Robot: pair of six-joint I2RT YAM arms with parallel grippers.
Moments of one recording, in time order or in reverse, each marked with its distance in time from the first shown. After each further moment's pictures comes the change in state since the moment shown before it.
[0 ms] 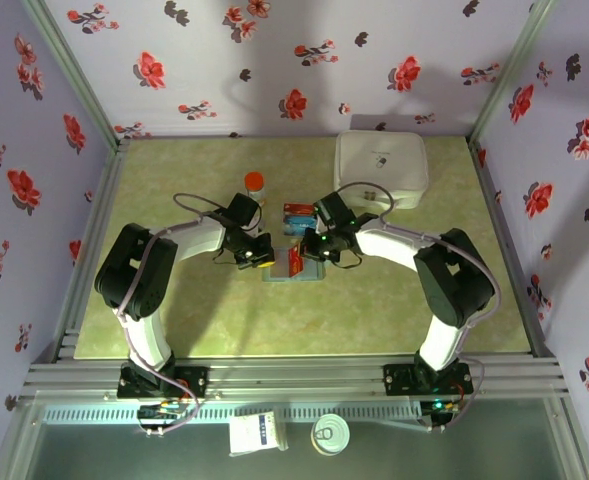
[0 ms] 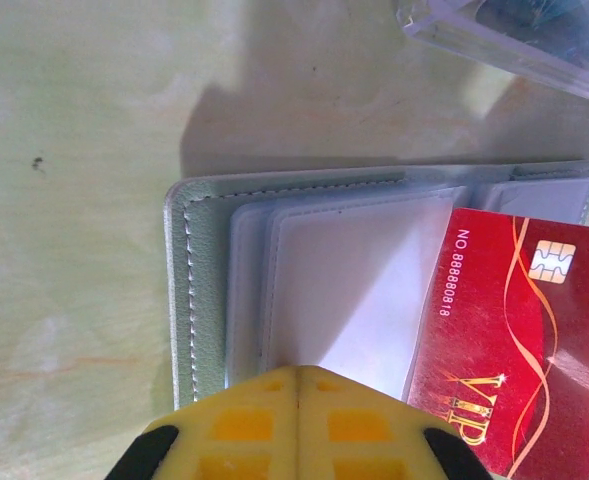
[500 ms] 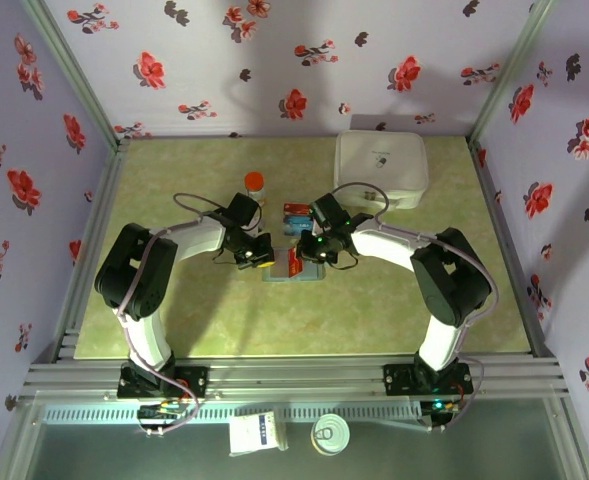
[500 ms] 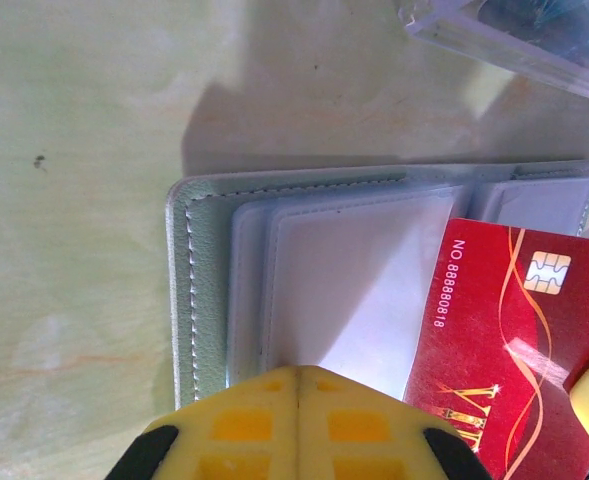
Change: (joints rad) left arm 0.000 0.000 0.002 -0.004 0.000 0.000; right arm 0.027 0.014 0.016 -0.021 0.026 0.002
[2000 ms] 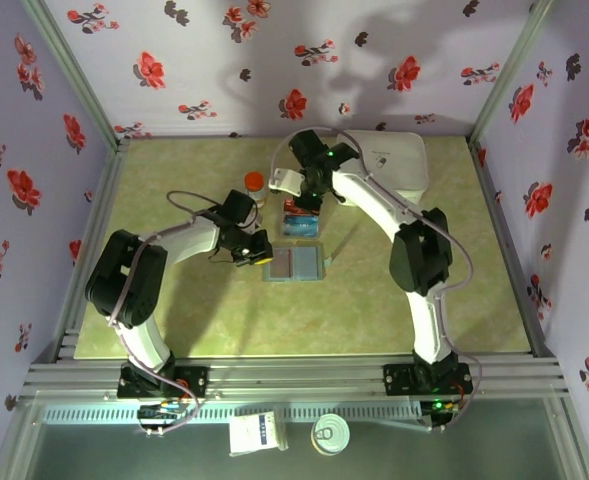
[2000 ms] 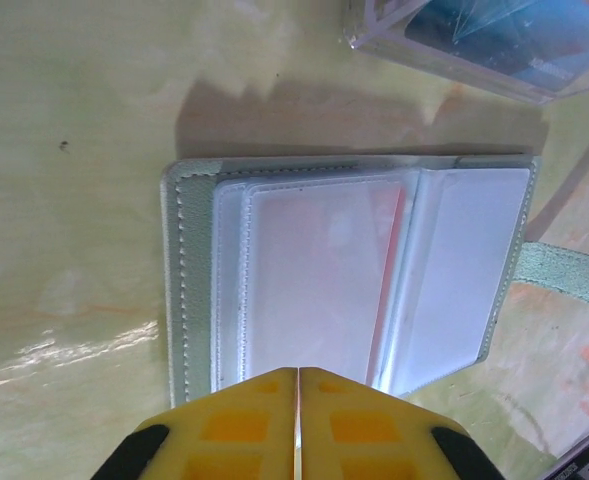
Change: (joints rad) left arm 0.017 -0.075 -0.013 -0.021 0.000 0.000; right arm -0.054 0.349 0.917 -0.681 0.224 -1.536
